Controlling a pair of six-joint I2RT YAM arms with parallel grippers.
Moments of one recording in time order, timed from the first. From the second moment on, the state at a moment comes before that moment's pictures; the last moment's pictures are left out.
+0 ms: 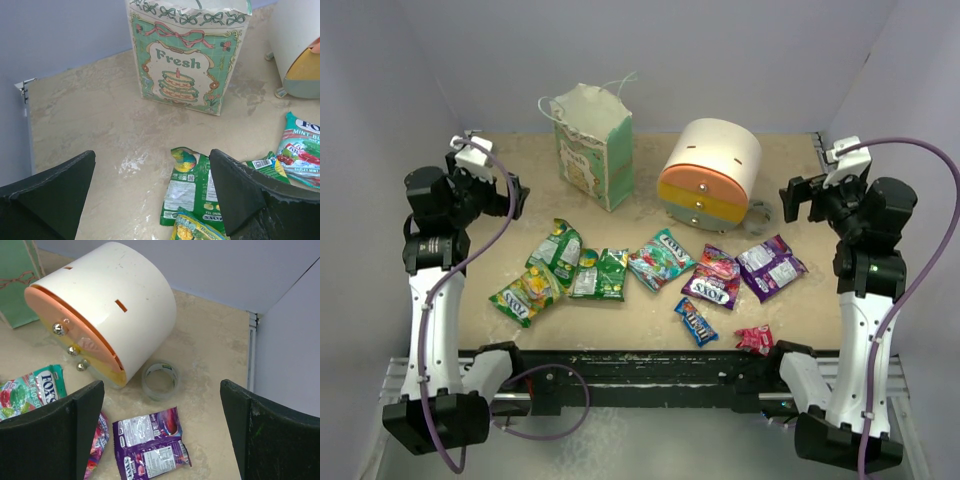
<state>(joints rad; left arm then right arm) 0.18 0.96 1.07 -0.38 0.48 0.19 -0.24 0.86 1.18 -0.54 -0.41 -0.25</state>
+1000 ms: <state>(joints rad) -0.23 1.59 1.86 -0.66 0.53 0.44 -0.24 0.94 1.03 -0.54 -0.52 -0.31</state>
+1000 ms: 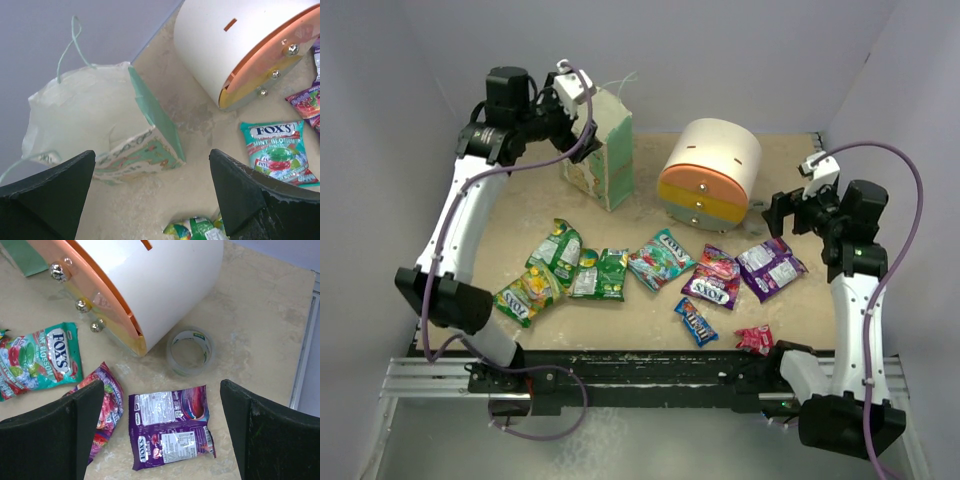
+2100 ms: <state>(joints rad) -0.28 2.12 2.40 -1.08 0.51 0.74 -0.24 0.85 0.91 -0.51 -0.52 -0.32</state>
